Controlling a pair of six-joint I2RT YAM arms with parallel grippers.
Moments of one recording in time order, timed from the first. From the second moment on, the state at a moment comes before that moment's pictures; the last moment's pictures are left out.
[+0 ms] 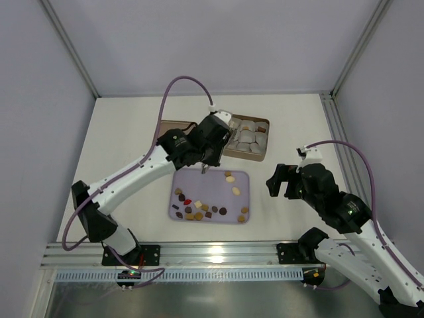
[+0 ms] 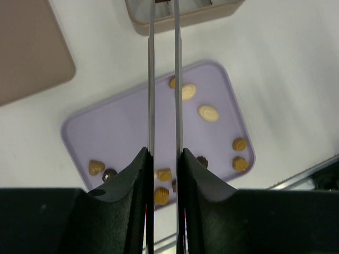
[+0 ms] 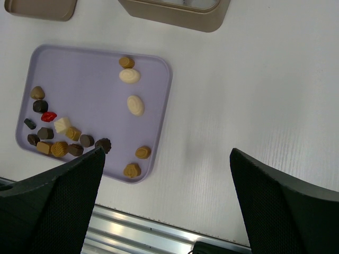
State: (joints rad) left arm -0.97 1.55 1.63 -0.95 -0.30 -0.42; right arm 0.62 0.61 0.82 -0.83 0.23 0.50
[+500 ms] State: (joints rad) left arm -0.82 1.87 1.88 -0.91 -0.21 -0.28; right arm 0.62 0.61 0.82 -0.83 0.23 0.50
